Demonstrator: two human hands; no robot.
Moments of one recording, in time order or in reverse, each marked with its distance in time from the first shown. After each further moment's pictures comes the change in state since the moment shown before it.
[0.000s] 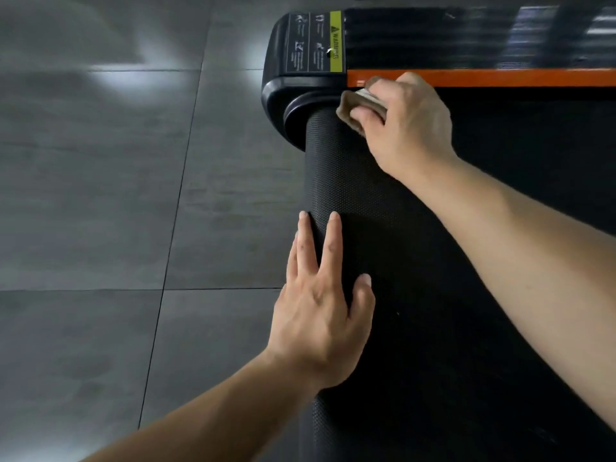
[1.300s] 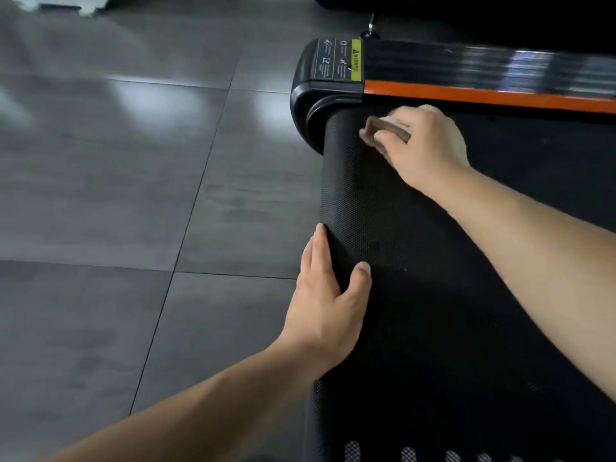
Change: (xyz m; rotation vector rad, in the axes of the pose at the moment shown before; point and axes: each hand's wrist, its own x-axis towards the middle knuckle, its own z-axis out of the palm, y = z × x) left_hand -0.041 -0.017 0.020 -0.434 0.088 -0.149; right_hand -0.048 -0.010 -0.022 0.028 -0.024 -0.062
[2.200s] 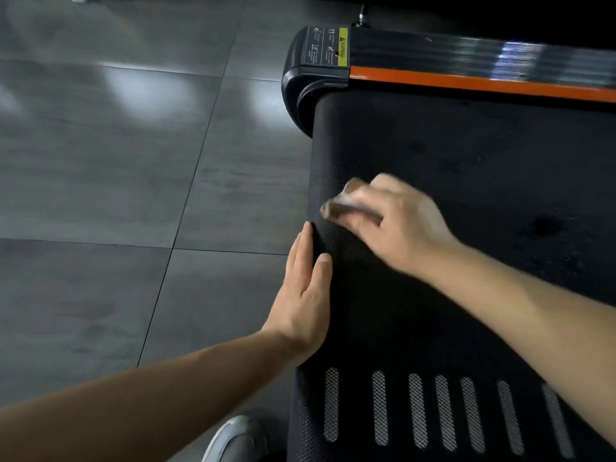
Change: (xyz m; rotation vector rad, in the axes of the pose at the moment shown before) left_hand -0.041 -0.022 -0.001 -0.185 -0.037 -0.043; right_hand -0.137 -0.035 -0.028 0.104 -0.174 -0.238
